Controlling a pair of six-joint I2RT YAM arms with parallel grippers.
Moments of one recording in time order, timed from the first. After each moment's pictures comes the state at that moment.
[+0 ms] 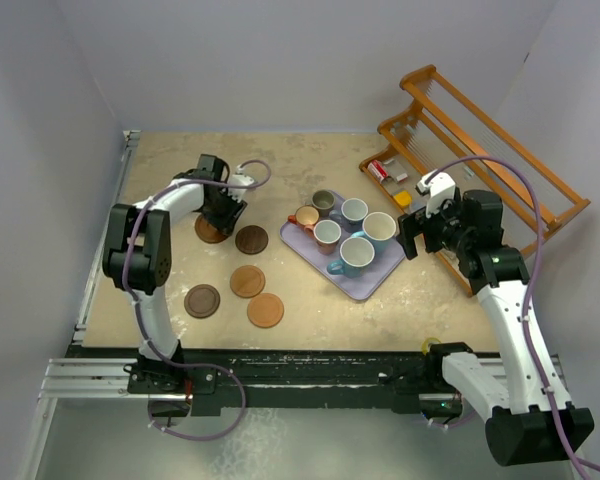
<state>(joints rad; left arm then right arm) -0.17 1.94 1.33 -0.60 0.19 0.46 0.07 0.90 0.96 -0.64 -0.28 -0.31</state>
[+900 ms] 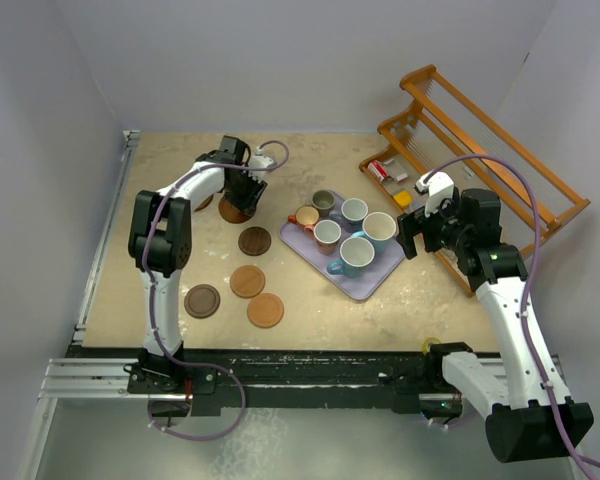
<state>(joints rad) -0.25 2.18 1.70 -0.66 0.23 0.38 0.07 0.92 0.96 -0.64 -0.27 -0.31</state>
